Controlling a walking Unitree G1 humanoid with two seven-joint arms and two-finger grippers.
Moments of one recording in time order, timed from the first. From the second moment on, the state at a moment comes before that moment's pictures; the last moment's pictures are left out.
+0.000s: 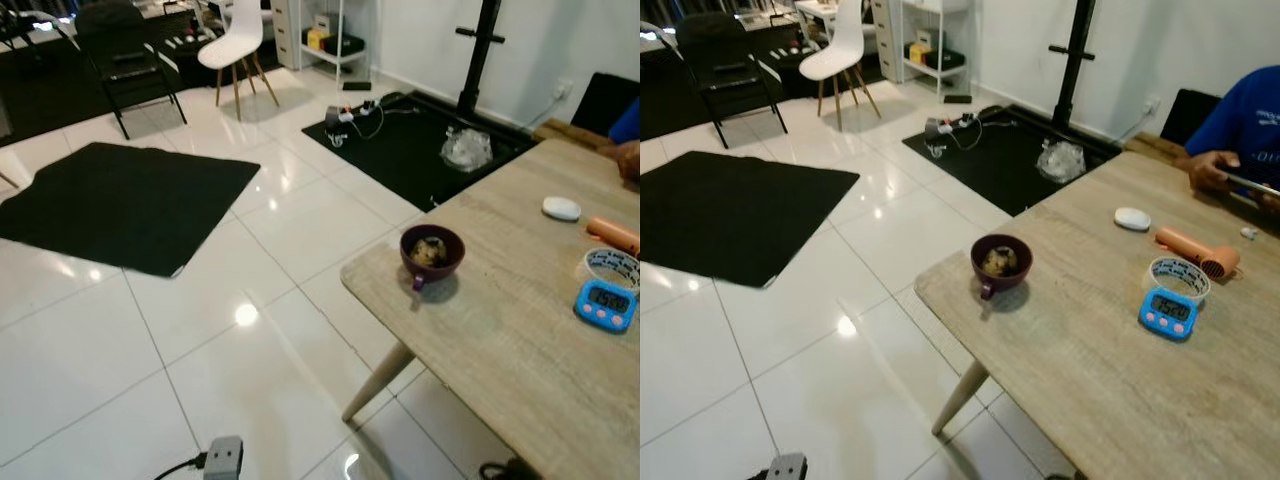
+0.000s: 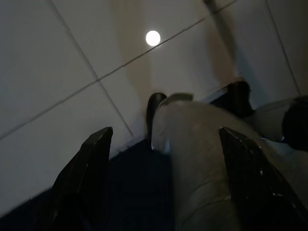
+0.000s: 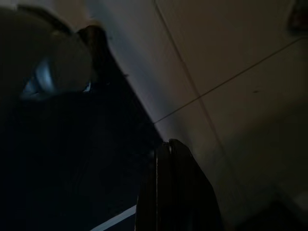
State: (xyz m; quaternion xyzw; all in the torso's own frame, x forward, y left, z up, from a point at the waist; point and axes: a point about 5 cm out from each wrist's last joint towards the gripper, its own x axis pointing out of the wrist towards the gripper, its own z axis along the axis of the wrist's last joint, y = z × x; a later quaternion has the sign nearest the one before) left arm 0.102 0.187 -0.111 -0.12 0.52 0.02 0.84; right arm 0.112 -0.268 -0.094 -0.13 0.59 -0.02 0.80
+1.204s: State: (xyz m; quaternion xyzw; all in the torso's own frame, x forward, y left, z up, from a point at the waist) left arm 0.213 0.209 -0.060 -0.18 0.33 0.05 0.92; right arm 0.097 -0.265 -0.098 -0.13 0.63 0.02 0.76
